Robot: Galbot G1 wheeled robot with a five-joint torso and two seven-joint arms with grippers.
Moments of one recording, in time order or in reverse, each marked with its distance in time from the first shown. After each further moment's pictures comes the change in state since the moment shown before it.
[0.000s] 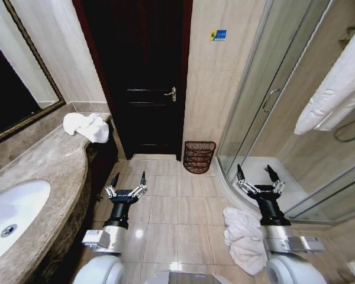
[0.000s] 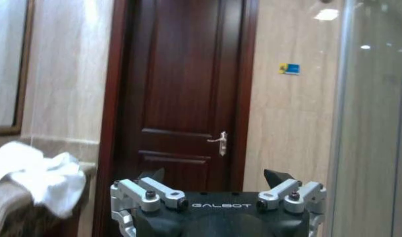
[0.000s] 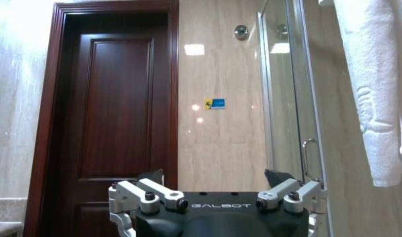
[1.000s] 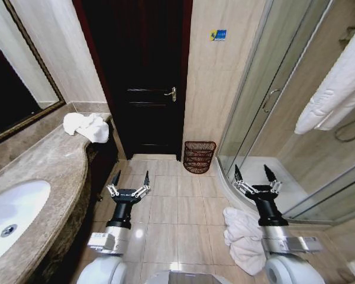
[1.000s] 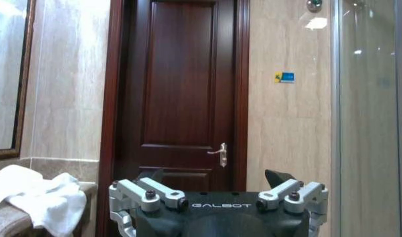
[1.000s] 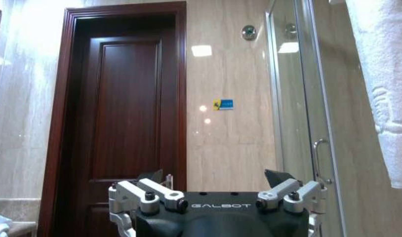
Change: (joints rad) left arm -0.004 0.000 0.011 0.006 0.049 -0.049 -0.009; right arm -0.001 0.014 -0.010 0.004 -0.006 -0.001 -0.039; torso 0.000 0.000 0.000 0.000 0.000
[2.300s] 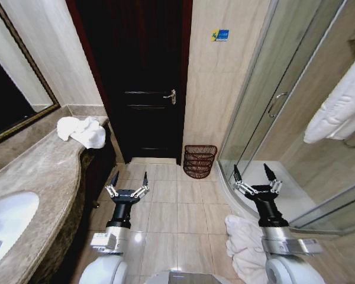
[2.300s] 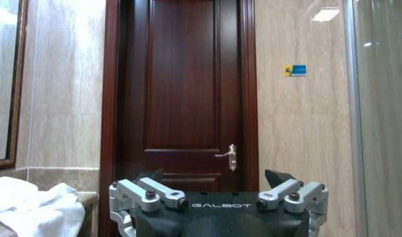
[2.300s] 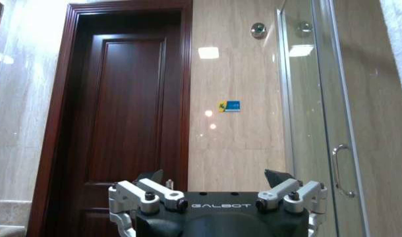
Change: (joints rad) left arm -0.009 0.000 -0.010 0.026 0.034 -0.030 -0.022; right arm -0.001 0.004 0.003 -0.007 -0.020 0.035 -0.031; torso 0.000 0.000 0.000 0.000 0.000
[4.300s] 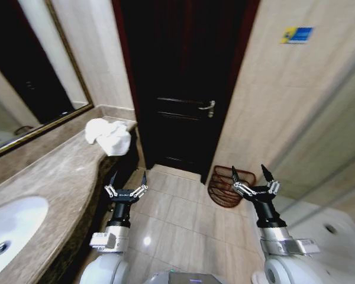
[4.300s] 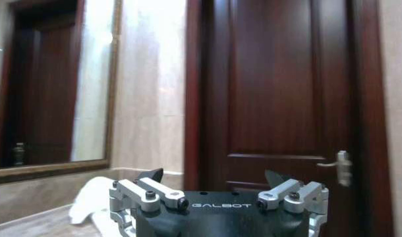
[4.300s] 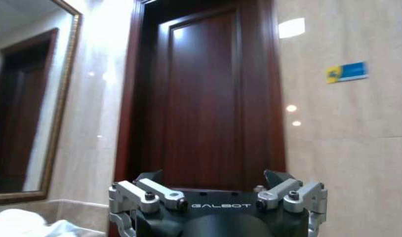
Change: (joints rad) left arm -0.006 0.000 -0.005 0.007 -0.013 -0.009 -0.014; right arm -0.001 0.003 -0.004 -0.013 0.001 0.016 -0.021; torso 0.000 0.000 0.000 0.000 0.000
